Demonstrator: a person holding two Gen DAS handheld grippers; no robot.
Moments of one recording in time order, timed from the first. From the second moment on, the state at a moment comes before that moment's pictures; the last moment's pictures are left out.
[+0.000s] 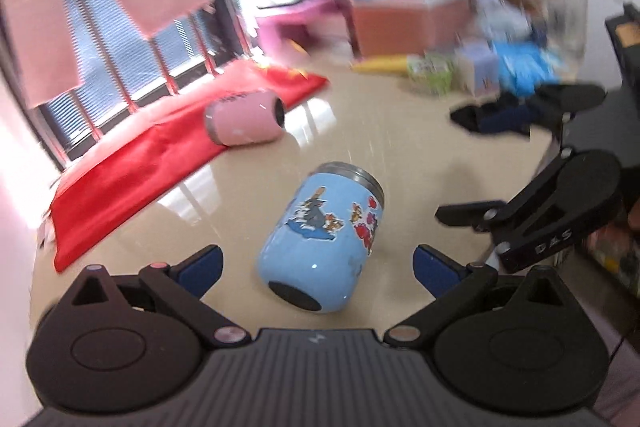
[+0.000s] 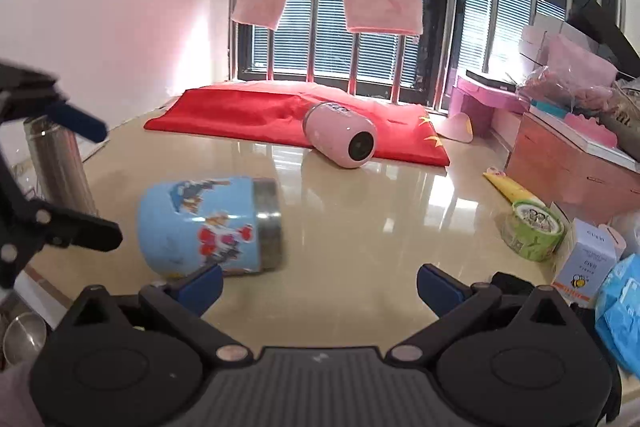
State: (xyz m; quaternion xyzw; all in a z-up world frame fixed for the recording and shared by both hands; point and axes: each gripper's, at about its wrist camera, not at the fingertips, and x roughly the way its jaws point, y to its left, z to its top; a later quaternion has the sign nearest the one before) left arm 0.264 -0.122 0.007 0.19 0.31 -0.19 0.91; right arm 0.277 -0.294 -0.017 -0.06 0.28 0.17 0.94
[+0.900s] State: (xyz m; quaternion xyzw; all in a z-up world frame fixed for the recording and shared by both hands) left arm 0.212 0.007 -0.001 -0.02 0.22 -0.01 0.98; right arm 0.367 -0.195 0.007 0.21 0.49 -0.03 0.84
